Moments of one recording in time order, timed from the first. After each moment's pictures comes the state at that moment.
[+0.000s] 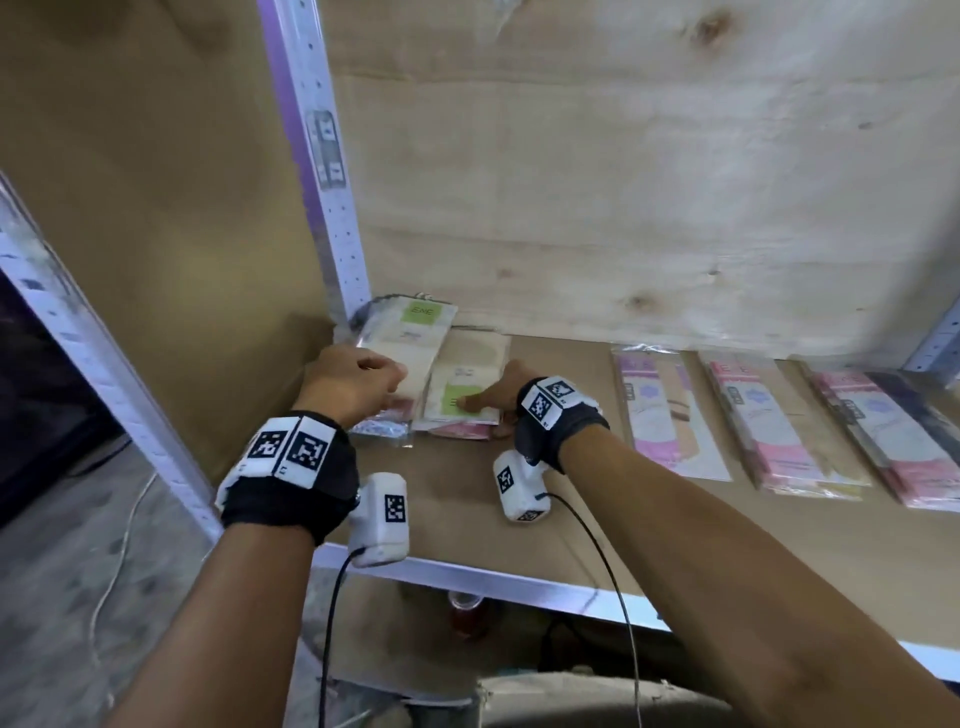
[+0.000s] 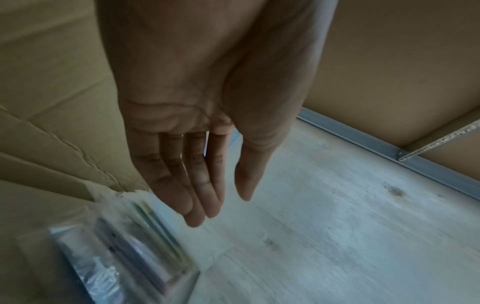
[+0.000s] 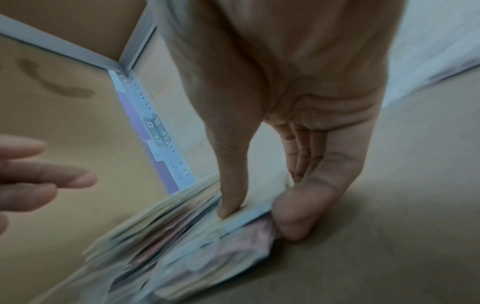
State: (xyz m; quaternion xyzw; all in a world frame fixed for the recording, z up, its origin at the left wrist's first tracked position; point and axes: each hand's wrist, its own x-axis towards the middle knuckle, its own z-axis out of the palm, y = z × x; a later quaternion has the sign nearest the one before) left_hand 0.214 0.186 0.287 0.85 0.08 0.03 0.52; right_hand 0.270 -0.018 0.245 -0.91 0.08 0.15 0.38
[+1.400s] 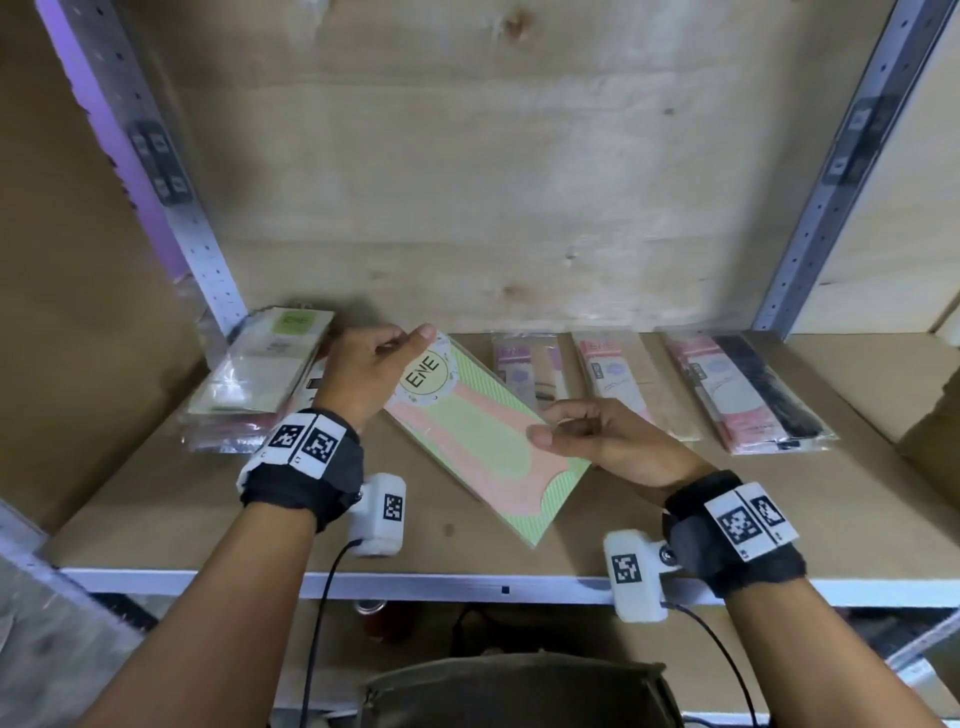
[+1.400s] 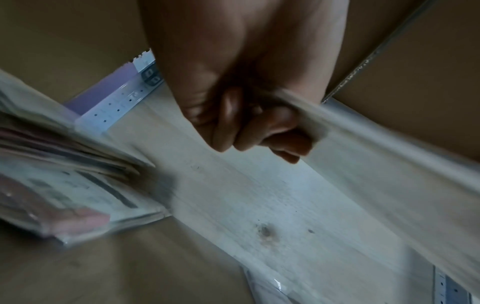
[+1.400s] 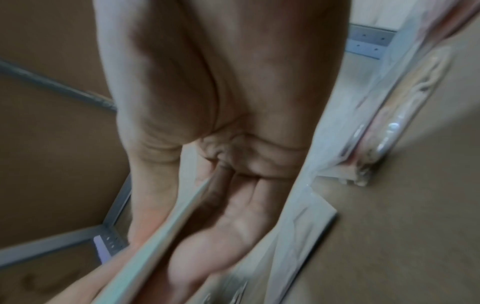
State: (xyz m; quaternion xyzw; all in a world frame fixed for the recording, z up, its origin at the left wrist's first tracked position) left_hand 0.193 0.020 0.293 0.84 -0.14 0.11 0.51; right_hand 0.104 -0.250 0.242 -0.76 -0.13 0.08 0.63
